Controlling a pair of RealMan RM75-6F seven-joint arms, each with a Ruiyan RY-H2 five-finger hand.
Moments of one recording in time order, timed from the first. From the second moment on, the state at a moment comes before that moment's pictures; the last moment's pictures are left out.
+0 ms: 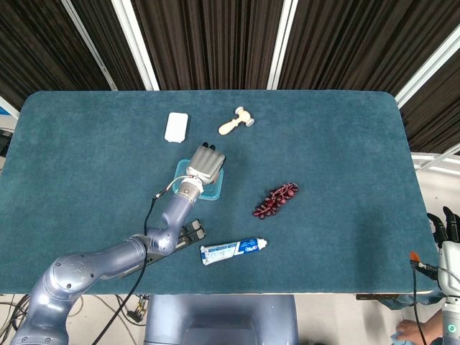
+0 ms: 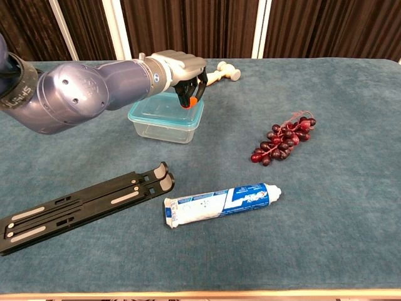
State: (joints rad) left arm -1.28 -1.91 -0.26 -0.82 0.66 0.67 0.62; right arm 0.00 -1.14 0.15 -1.69 -1.30 1.53 -0.14
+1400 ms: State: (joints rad) left arm -1.25 -1.85 -0.28 -0.95 0.70 0.74 0.66; right arm 0.00 -1.14 0.14 -1.69 -1.31 1.53 -0.15
